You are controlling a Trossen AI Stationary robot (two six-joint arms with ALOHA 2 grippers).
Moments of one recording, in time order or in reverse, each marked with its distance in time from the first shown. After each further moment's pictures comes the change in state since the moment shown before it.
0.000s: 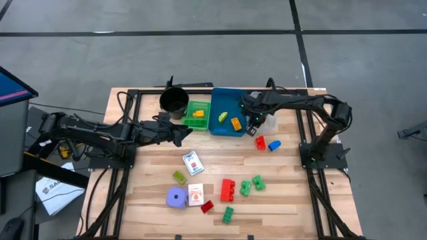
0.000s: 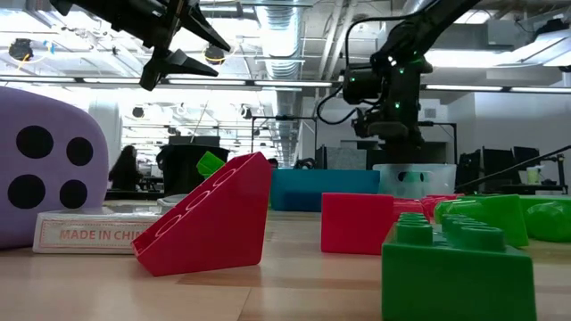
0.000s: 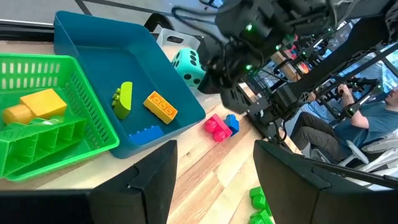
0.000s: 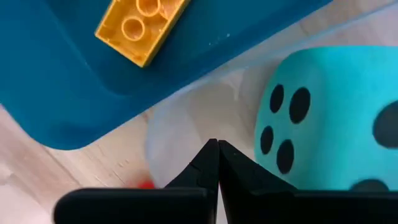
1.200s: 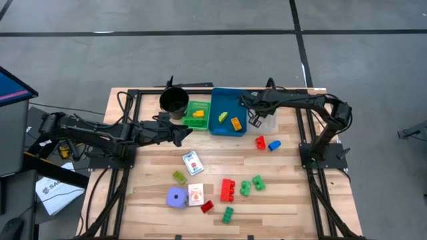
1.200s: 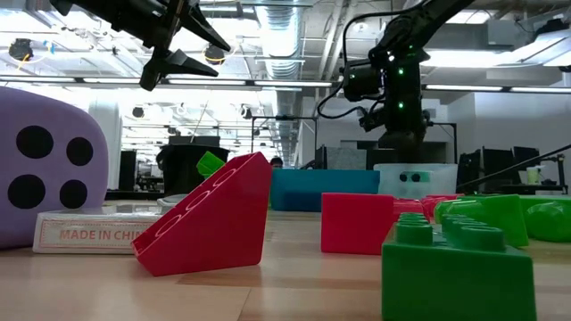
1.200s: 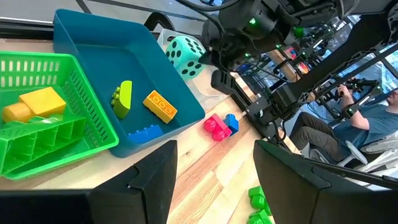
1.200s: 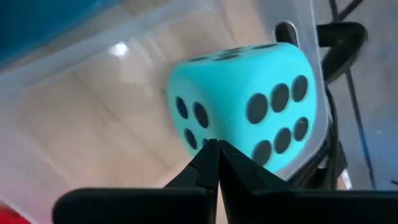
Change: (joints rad) left arm 0.000 0.000 0.000 -0.001 0.002 -0.007; right arm -0.002 -0.002 0.060 -0.129 0.425 0.014
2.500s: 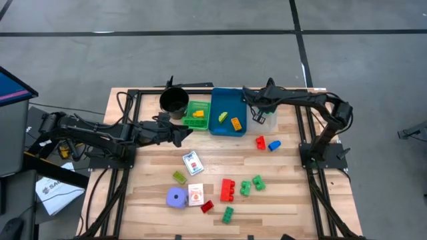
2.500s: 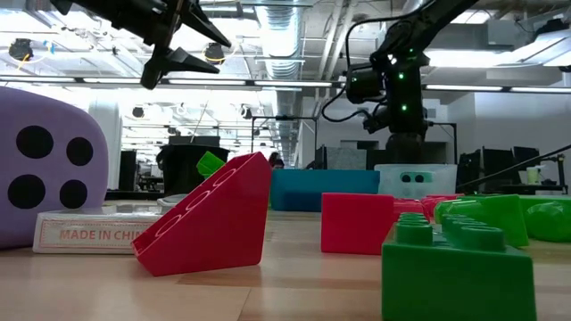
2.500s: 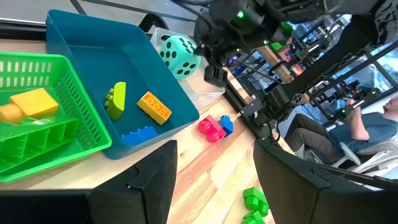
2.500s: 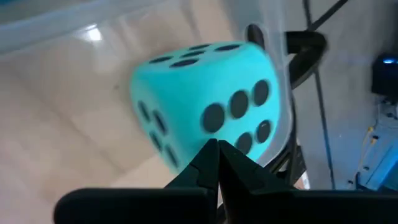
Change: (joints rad) left arm -0.008 0.000 0.000 0.021 -0.002 -0.001; right arm -0.051 -0.004 0.003 -0.006 0.088 -0.128
